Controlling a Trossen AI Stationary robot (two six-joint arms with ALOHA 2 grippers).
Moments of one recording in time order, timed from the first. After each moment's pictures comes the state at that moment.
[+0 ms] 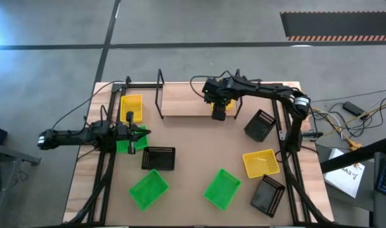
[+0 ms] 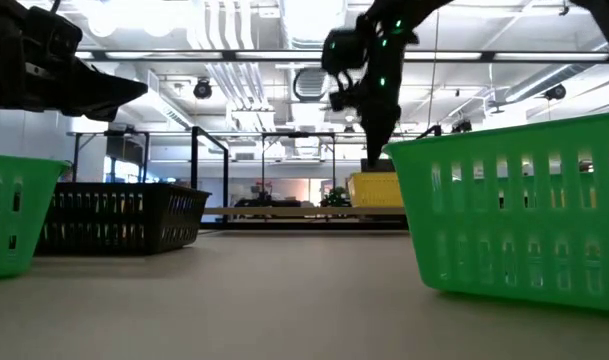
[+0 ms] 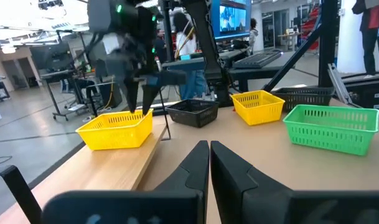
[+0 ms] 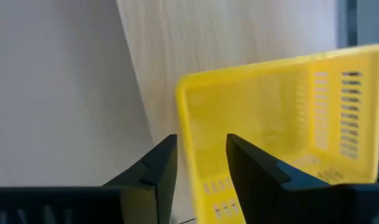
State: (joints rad) left arm 0.02 0.06 0.00 0.04 -0.08 0.16; right arm -0.38 1.85 1.62 -1.06 0.15 -0.17
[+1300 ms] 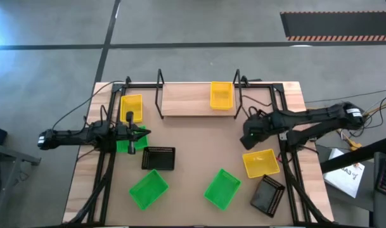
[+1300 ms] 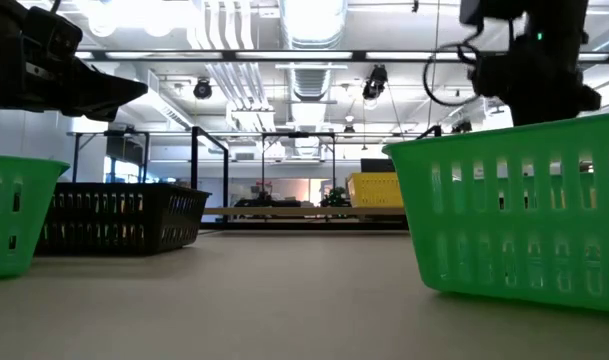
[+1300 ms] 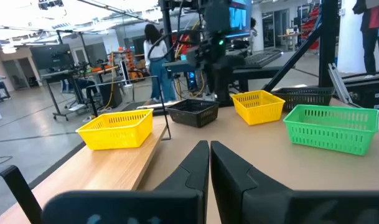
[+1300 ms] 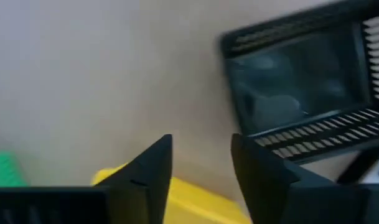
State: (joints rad) left arm 0.02 0.06 0.00 0.04 -0.08 0.16; right arm 0.00 1.17 0.85 -1.11 0.11 1.00
